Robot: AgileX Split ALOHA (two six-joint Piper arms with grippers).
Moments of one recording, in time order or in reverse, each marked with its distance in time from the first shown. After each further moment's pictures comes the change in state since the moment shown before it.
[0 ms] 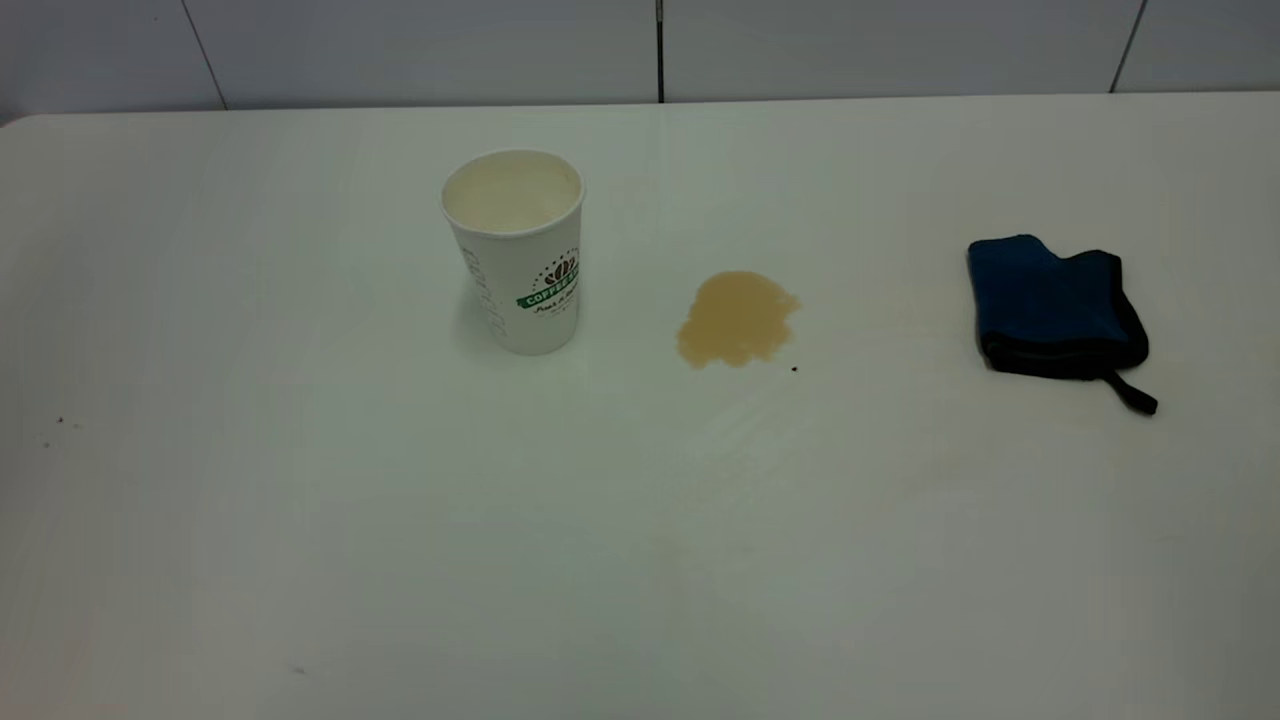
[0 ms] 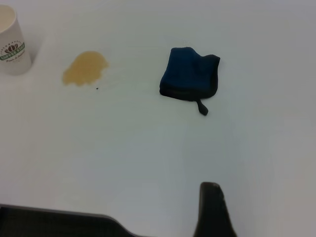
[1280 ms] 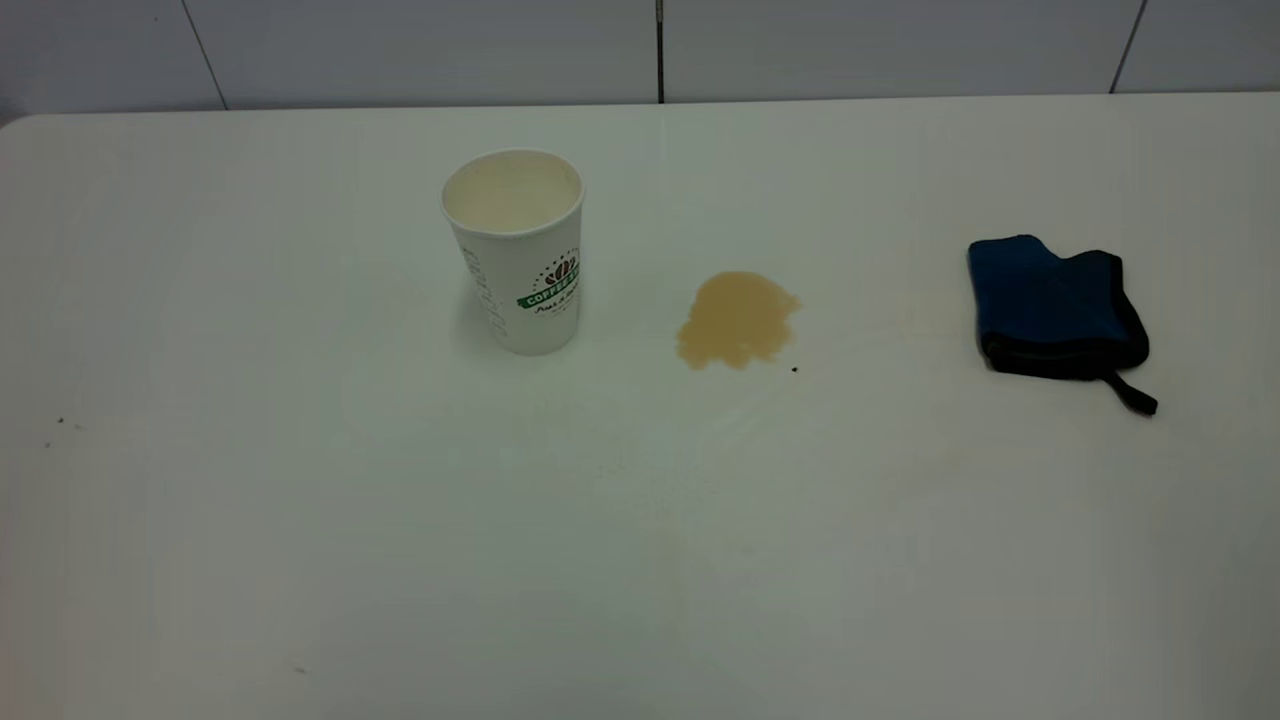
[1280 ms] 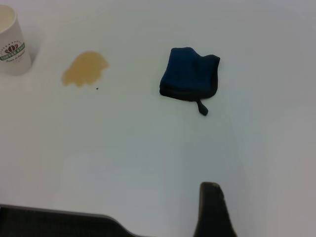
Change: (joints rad) left arm 0.047 -0.935 1.080 0.242 -0.059 -0.104; right arm 0.000 0.000 0.000 0.000 0.000 0.000
